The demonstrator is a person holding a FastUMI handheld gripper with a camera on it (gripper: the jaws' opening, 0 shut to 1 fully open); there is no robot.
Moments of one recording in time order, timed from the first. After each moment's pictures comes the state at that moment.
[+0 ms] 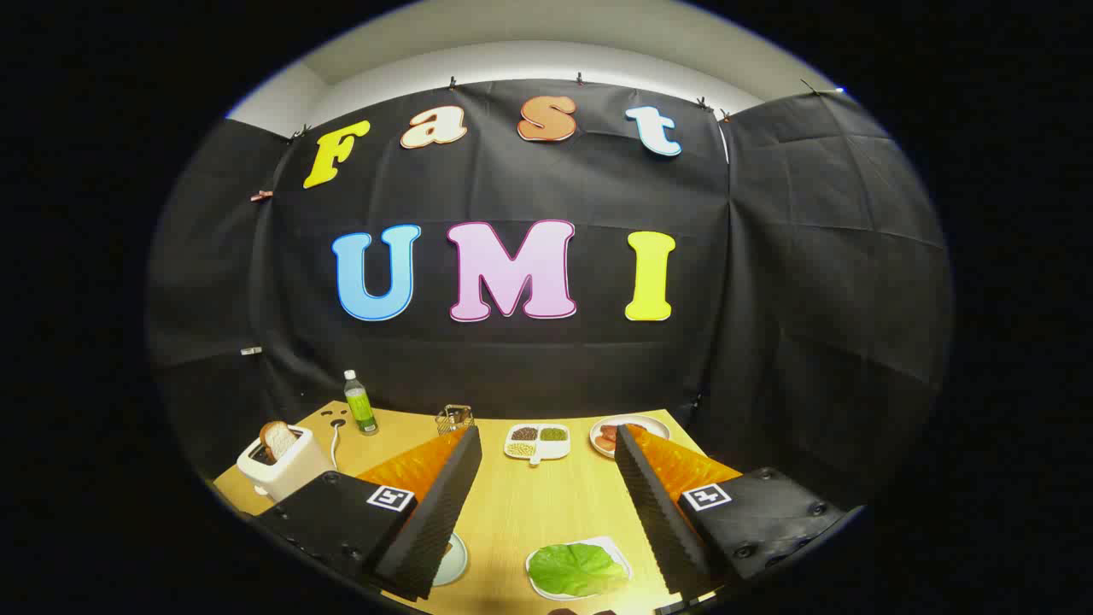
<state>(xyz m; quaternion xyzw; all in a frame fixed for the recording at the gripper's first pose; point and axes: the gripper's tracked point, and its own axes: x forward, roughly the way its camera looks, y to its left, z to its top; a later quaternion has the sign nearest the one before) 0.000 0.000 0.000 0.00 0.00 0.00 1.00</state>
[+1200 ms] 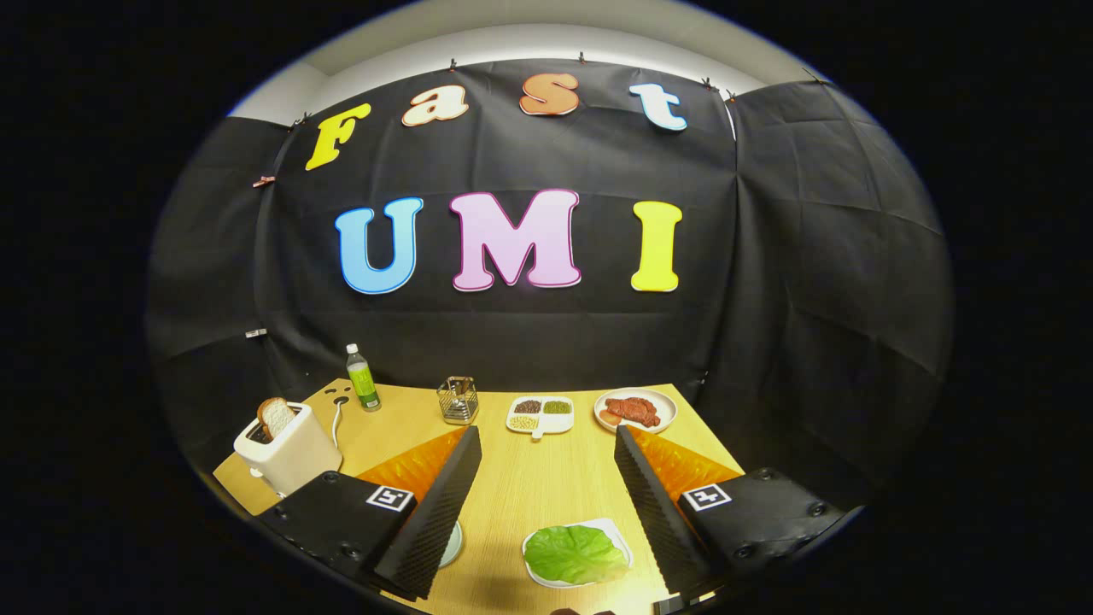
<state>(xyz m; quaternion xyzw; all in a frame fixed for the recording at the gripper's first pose) 0.011 -0.005 -0.049 0.01 0.06 0.01 1.00</state>
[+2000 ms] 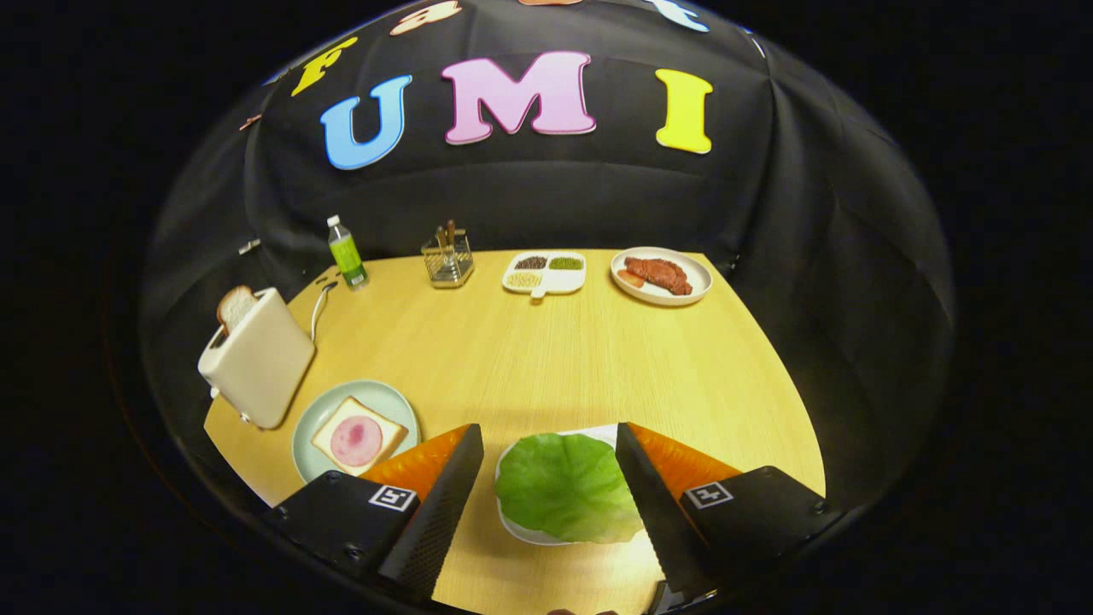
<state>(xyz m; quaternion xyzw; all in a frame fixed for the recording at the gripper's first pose) 0.037 -0.018 -0.231 -0.02 0.29 0.06 0.95</state>
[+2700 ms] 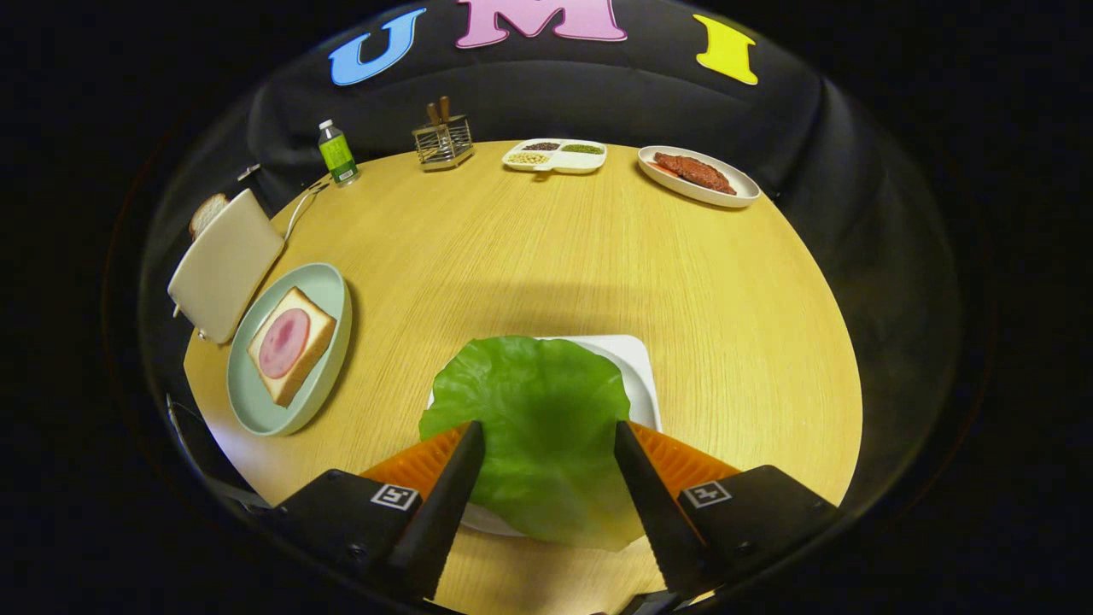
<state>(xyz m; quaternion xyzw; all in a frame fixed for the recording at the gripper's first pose) 0.035 -0.038 -0.338 -0.06 0.41 0.09 0.90</state>
